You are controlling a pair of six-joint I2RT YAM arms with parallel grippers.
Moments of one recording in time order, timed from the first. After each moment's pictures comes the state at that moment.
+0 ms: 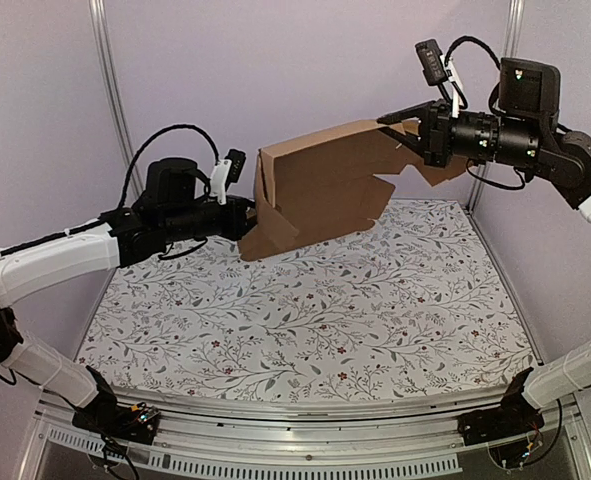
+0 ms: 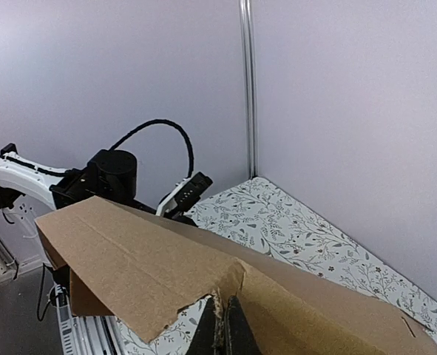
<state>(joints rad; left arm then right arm) -0.72 1.38 1.11 -0.04 0.17 -0.31 0.75 1.30 1.72 -0.55 -0.27 0.01</state>
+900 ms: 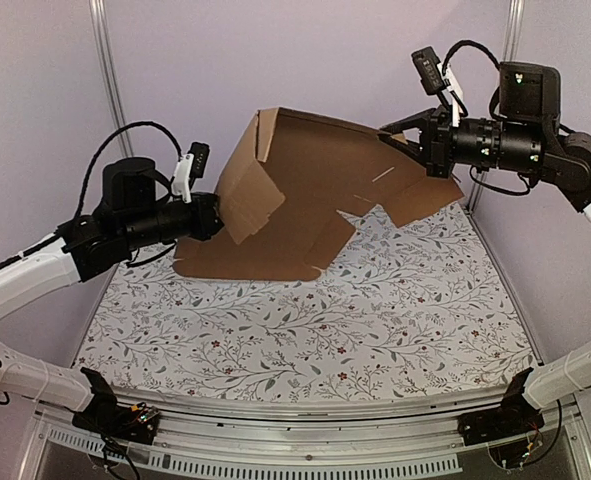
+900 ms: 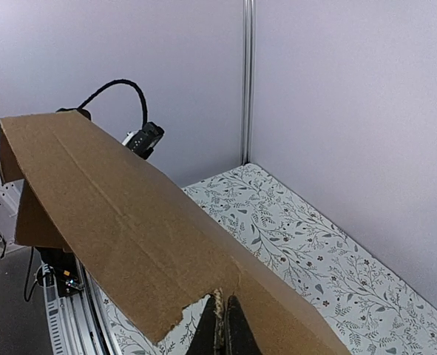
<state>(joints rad) -0.72 1.18 1.04 -0.11 0.12 -0.37 0.80 1.29 1.73 -0.61 -0.25 -0.05</state>
